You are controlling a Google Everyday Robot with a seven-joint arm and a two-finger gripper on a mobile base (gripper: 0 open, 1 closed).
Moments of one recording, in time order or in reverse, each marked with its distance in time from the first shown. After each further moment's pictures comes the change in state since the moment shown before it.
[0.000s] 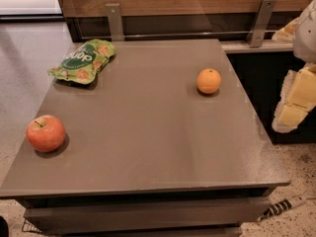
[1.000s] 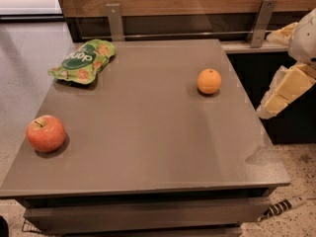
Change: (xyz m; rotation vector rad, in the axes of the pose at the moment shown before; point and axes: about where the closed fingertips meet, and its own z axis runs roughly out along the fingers) arm -0.003 -0.037 0.034 0.019 -0.245 0.077
